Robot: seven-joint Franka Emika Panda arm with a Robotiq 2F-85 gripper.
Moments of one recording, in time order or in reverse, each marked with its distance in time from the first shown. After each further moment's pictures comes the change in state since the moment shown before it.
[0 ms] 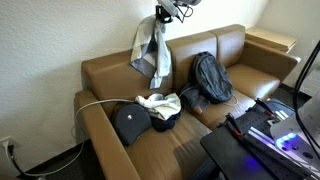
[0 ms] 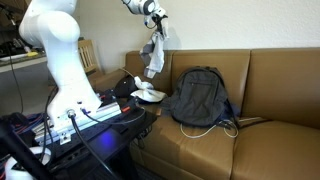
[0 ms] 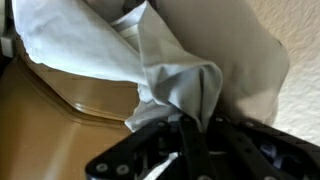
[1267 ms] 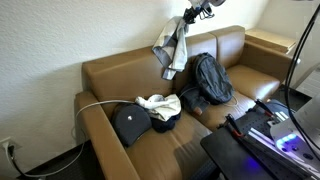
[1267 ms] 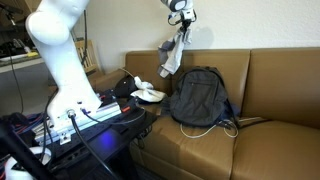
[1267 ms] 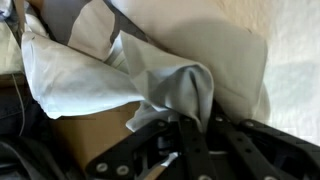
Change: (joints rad) arm -0.376 0.149 0.053 0.239 0.292 -0.269 0.154
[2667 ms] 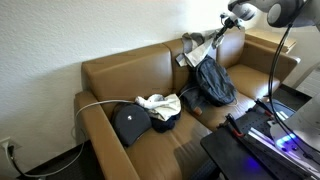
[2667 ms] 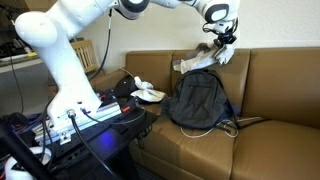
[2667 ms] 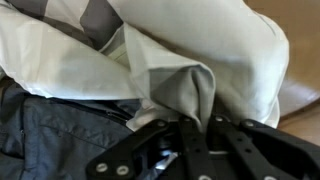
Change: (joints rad) arm -0.301 0.323 -0.160 0.344 0.009 -0.178 0.658
